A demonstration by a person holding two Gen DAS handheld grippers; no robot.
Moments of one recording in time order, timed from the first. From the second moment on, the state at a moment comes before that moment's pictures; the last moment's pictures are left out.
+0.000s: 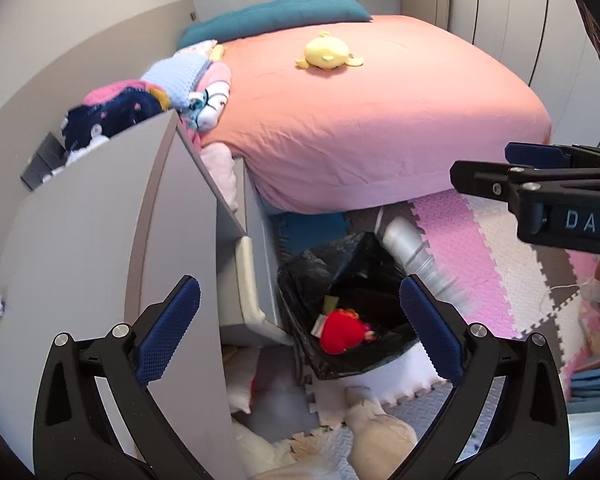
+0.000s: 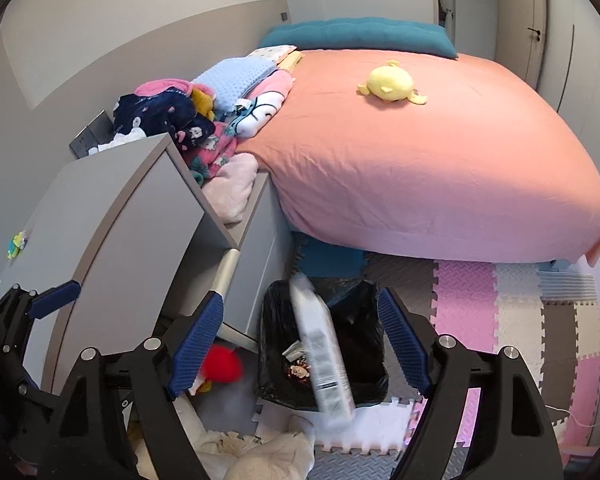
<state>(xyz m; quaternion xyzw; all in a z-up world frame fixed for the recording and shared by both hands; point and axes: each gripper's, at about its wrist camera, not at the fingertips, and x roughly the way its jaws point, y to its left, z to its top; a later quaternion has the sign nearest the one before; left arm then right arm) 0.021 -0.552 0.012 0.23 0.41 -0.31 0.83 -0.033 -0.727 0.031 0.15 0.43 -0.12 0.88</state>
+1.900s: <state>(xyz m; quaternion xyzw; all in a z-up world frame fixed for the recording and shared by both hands) 0.103 -0.316 0.050 0.09 0.41 -0.16 0.89 0.082 -0.505 0.066 0.07 0.43 0.05 0.90</state>
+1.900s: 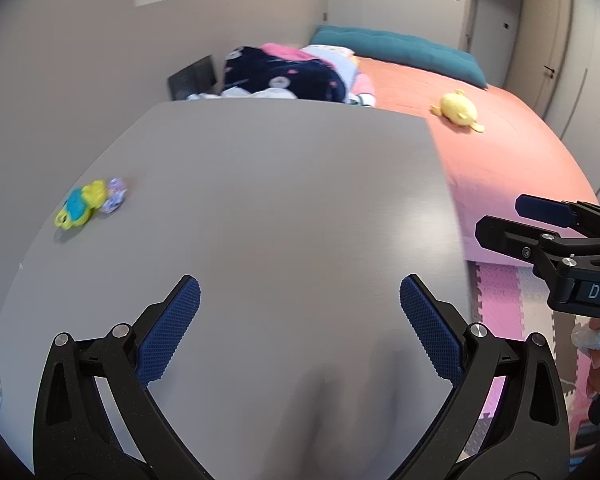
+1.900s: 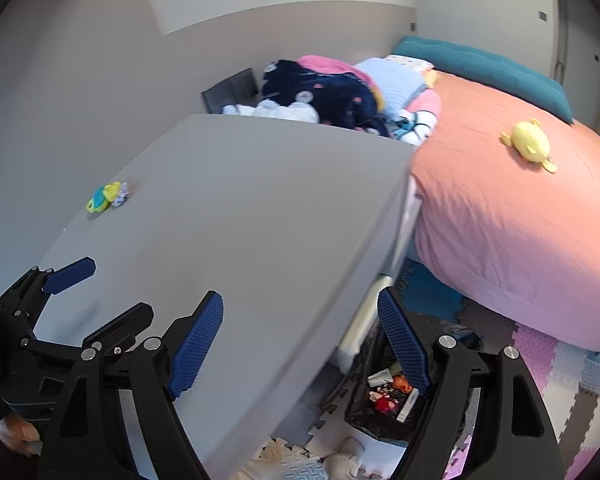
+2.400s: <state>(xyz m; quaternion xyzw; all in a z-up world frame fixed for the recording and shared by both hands) 0.130 -0.244 0.046 0.05 0.42 -0.11 0.90 0.119 -0.432 0.061 0.05 0.44 0.11 0.89</state>
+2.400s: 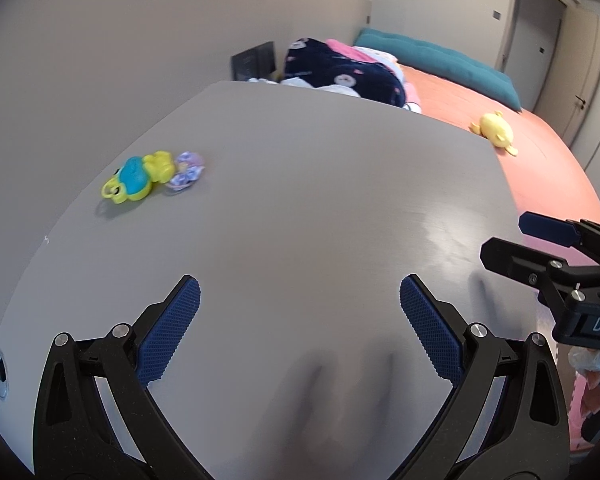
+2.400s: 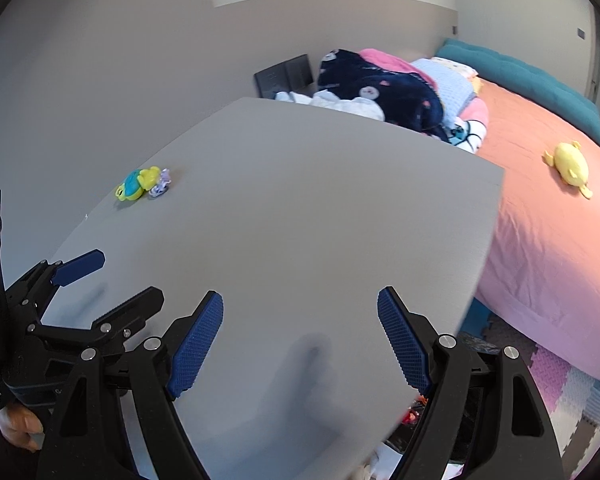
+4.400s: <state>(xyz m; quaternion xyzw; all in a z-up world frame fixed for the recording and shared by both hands) 0.244 -0.110 0.033 0.02 0.41 0.00 0.91 0.294 -0.261 0.028 0.09 0.48 0.26 0.83</state>
